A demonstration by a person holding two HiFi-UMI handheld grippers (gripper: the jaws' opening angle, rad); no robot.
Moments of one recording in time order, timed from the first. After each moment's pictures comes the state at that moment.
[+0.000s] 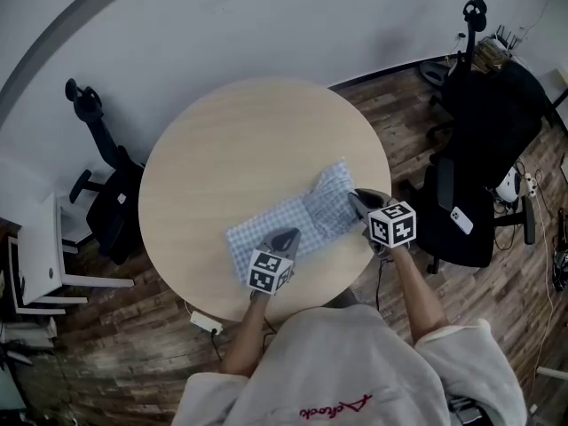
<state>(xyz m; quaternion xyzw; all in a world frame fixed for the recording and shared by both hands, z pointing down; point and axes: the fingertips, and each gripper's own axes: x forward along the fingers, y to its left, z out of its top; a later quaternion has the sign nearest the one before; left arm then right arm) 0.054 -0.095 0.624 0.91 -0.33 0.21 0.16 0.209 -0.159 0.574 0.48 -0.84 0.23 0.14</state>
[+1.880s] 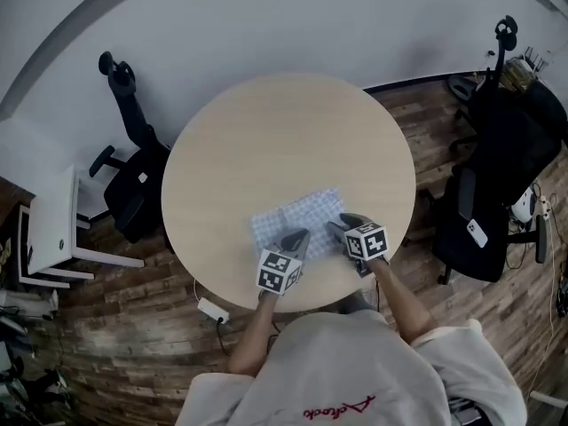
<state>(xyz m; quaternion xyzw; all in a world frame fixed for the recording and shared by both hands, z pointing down) -0.004 -0.073 0.617 0.89 -0.37 0.20 0.17 0.069 -0.113 0.665 0.39 -0.84 0.30 0.20</state>
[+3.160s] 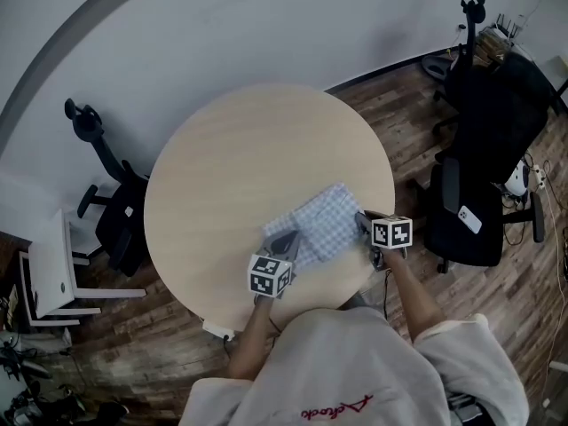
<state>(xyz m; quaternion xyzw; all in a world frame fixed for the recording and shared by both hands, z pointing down) 0.054 -0.127 0.619 0.90 -0.35 0.20 0.19 0.246 -0.156 0.686 0.52 -0.75 0.39 0.13</state>
